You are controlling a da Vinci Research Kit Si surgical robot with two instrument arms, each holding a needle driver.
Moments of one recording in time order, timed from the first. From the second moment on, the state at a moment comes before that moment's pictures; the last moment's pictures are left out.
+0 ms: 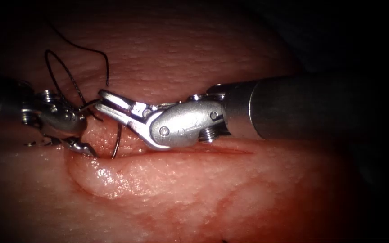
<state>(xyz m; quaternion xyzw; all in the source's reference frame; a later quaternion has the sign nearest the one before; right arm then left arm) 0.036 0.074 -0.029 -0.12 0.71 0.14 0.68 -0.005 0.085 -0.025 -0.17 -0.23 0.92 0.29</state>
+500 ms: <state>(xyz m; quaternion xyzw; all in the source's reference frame) 0.036 0.074 -0.028 -0.12 0.70 0.15 0.68 -0.005 0.084 -0.029 -0.16 -0.21 0.91 0.30</state>
